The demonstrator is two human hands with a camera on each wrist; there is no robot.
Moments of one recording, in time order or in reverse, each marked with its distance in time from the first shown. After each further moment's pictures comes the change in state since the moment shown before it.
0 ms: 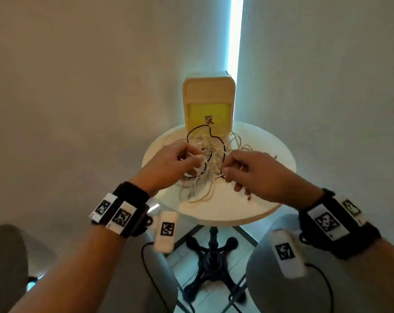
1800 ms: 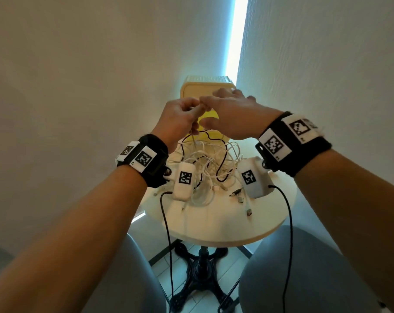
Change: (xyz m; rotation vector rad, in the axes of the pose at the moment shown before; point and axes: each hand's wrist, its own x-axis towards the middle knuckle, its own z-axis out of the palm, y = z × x) left_hand 0.120 0.030 -0.022 -0.302 0.207 0.192; right_hand 0.142 -0.053 -0.058 -0.778 0.067 0.041
